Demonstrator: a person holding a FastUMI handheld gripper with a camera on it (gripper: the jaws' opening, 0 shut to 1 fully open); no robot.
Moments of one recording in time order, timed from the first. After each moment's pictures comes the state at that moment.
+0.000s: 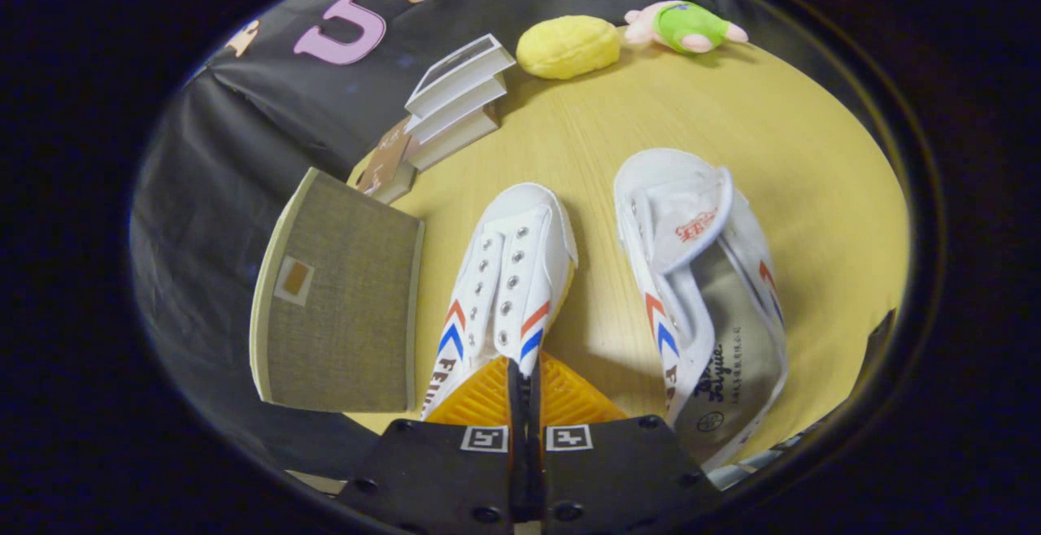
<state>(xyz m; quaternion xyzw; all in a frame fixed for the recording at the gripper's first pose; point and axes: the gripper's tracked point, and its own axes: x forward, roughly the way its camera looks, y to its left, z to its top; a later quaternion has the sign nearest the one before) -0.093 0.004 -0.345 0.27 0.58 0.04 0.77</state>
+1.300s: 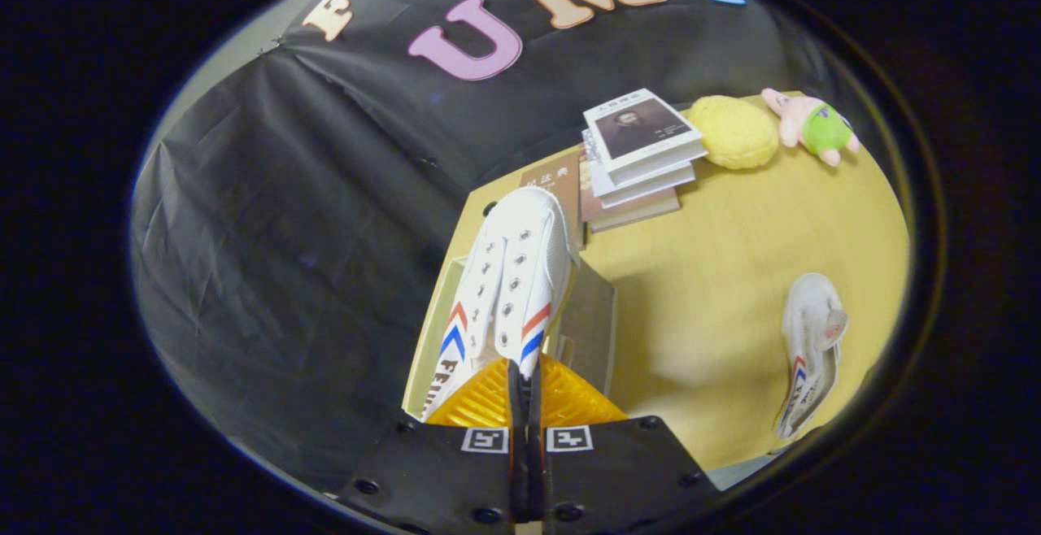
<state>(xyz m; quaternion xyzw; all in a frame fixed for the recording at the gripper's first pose) -0.006 0.168 -0.184 0.27 0.51 0.16 0.80</state>
